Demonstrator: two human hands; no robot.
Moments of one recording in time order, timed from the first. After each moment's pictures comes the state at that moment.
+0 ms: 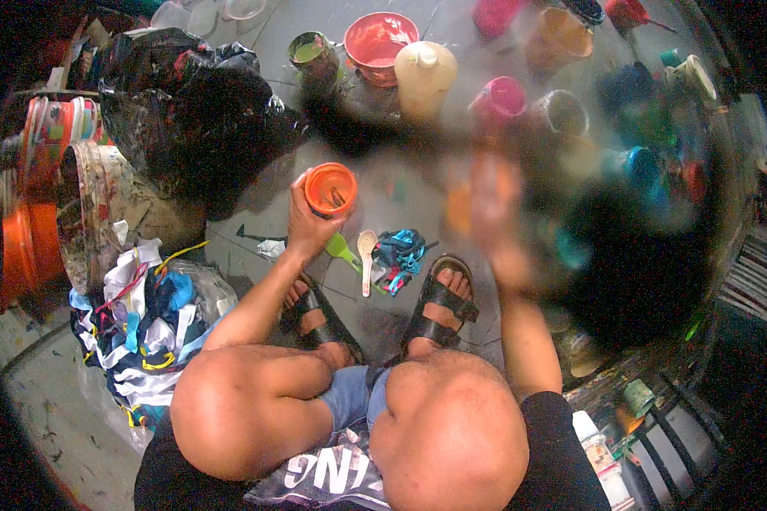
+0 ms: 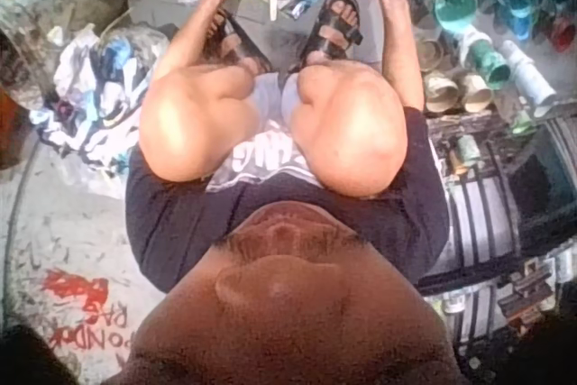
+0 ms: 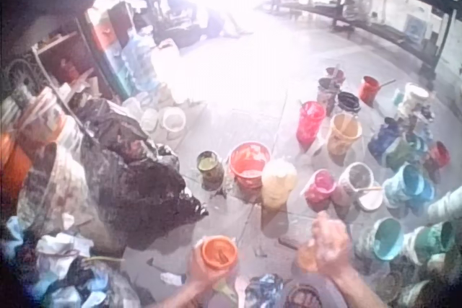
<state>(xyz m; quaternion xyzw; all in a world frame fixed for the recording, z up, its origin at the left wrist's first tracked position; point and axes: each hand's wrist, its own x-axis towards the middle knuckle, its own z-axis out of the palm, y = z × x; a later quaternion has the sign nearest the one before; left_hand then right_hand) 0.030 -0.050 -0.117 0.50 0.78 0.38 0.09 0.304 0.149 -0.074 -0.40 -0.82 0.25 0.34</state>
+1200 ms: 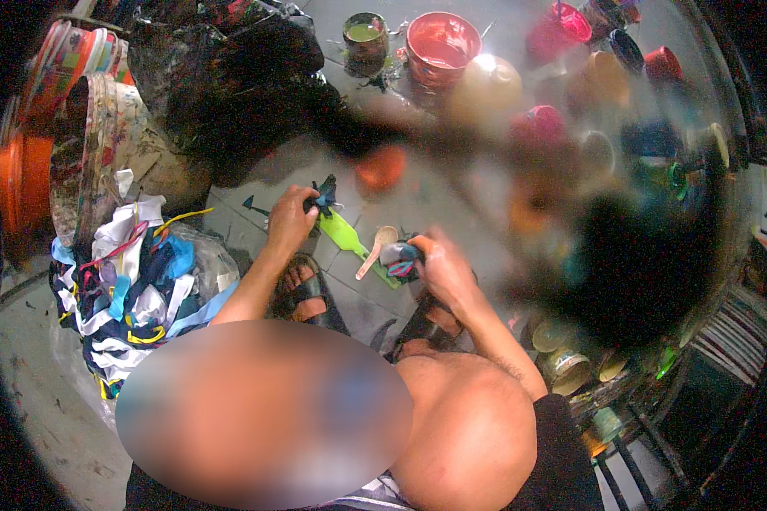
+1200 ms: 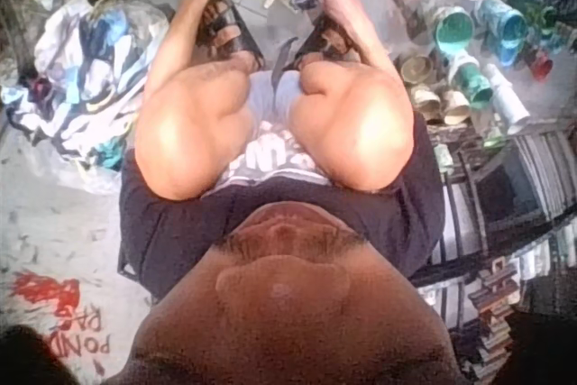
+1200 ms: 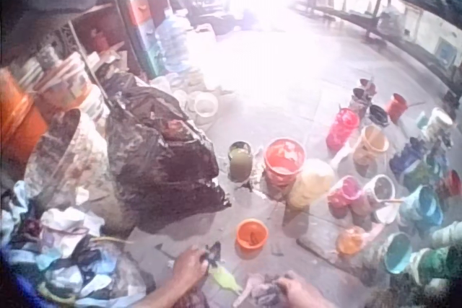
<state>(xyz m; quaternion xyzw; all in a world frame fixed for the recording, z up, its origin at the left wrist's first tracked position) -0.011 -0.122 -0.113 0.40 0.87 0.18 0.20 0.268 0.043 -0.070 -0.29 -0.85 0.43 -0.01</state>
